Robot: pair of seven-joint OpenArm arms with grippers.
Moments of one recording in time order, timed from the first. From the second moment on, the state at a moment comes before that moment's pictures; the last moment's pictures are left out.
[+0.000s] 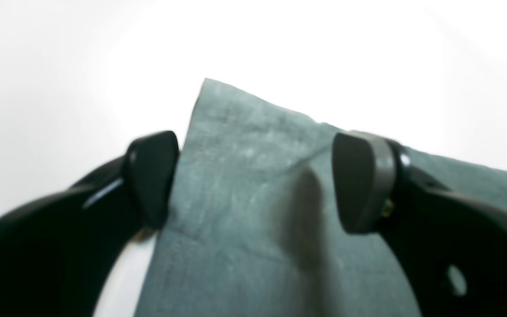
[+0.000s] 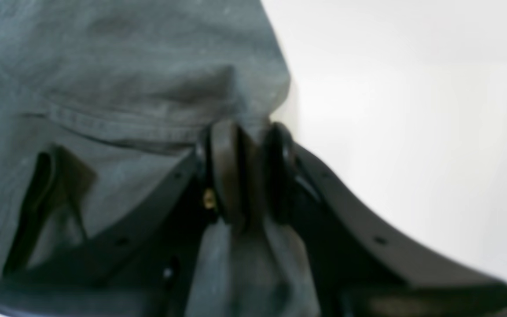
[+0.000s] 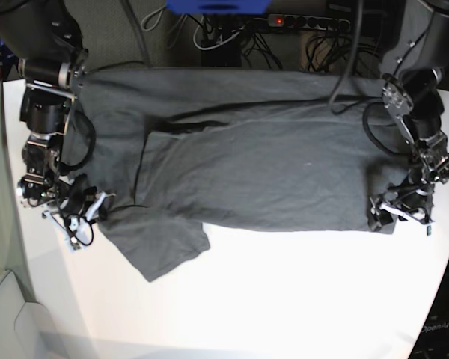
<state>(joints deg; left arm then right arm) -30.4 -18.9 -39.8 28.7 5.7 -37.7 12.1 24.1 13.4 16.7 47.7 -7.2 39.3 -29.4</state>
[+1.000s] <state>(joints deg) -25.7 -17.1 -33.9 47.7 5.0 -38.6 28.4 13.8 12.0 16.6 67.5 -9.0 39.9 -34.0</state>
